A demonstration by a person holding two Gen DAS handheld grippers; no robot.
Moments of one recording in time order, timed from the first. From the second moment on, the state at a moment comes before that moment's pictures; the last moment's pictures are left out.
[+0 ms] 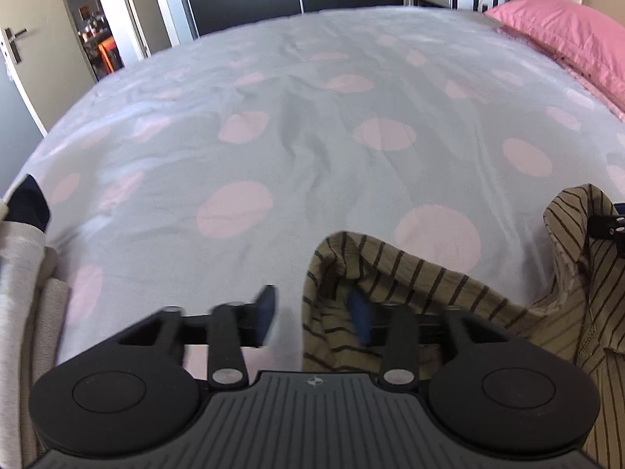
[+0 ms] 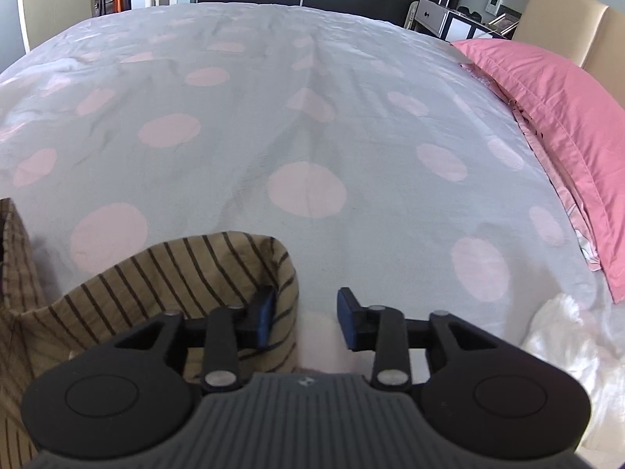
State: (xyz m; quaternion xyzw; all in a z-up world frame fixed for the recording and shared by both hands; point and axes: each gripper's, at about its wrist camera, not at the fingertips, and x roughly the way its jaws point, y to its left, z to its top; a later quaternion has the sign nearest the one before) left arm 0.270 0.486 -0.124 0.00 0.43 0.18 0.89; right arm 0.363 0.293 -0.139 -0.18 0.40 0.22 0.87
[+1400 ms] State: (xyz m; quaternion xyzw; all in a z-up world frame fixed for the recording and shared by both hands) left arm -0.017 0.410 -0.069 -0.03 0.46 0.17 0.87; right arm 0.205 0.041 -0.094 -0.05 0.51 0.22 0.83
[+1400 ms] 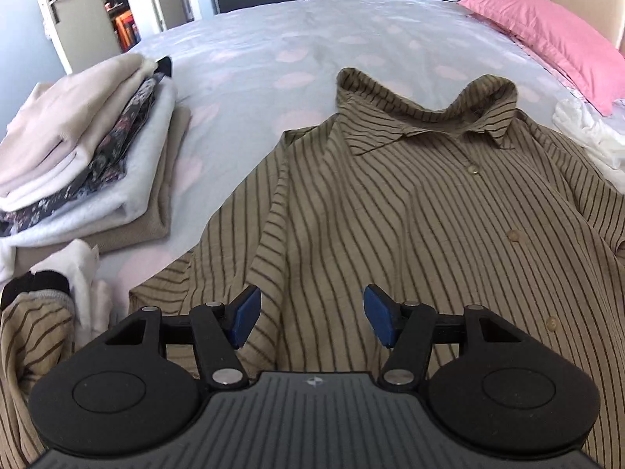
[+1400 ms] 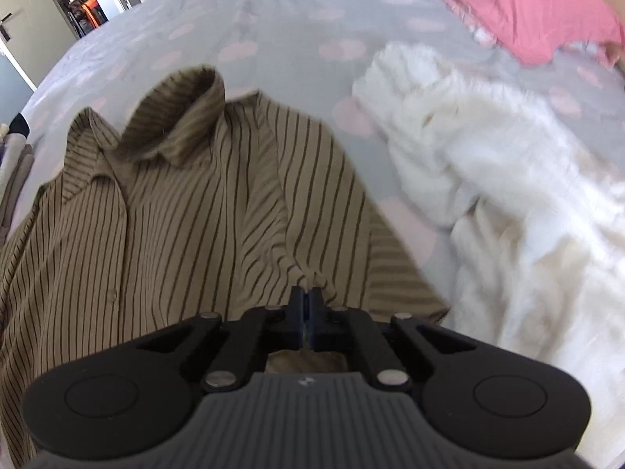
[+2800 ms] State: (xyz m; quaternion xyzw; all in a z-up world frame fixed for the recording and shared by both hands) left arm 0.004 0.429 -0.113 -0.04 0.50 0.19 0.84; right arm 0.387 -0.021 -0.056 -0.15 0.39 -0.02 0.91
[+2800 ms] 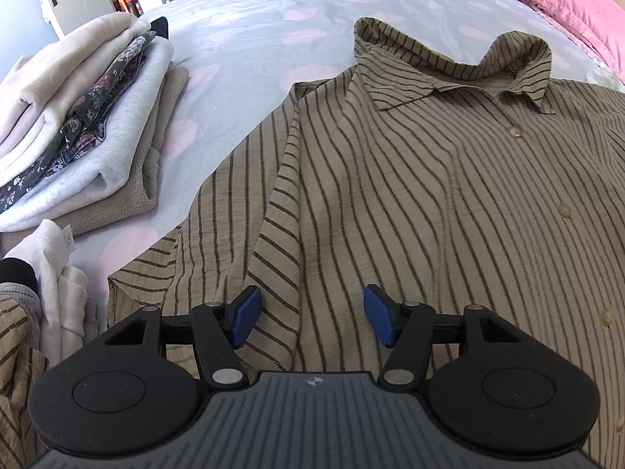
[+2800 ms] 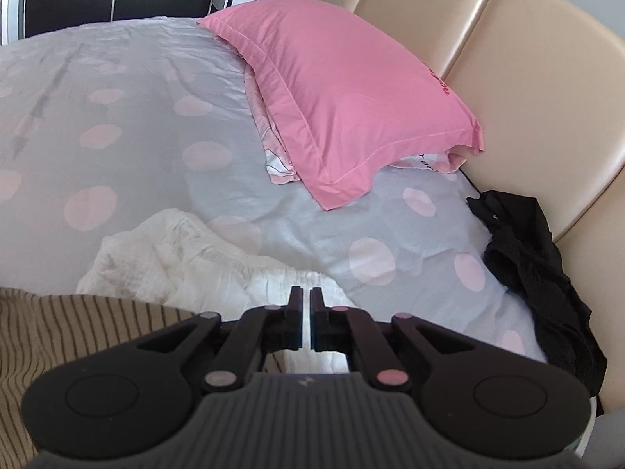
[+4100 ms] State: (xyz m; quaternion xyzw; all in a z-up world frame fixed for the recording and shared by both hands) left arm -0.024 0.392 -0.068 -0.09 0.45 0.19 0.87; right arm 0.225 -0.076 -0.159 -0.14 0.44 0.07 0.88
